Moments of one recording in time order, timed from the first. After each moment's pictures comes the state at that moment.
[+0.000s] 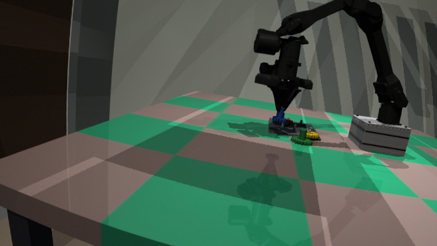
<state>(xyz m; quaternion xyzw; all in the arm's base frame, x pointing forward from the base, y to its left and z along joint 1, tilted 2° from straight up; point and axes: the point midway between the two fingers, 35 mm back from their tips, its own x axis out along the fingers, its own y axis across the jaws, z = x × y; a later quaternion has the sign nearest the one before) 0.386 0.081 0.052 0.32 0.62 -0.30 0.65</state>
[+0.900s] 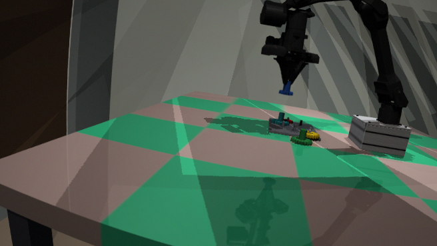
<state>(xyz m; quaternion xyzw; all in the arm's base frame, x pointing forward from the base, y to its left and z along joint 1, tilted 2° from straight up) 0.375 0.084 0.131 0.32 0.62 -0.30 0.66</state>
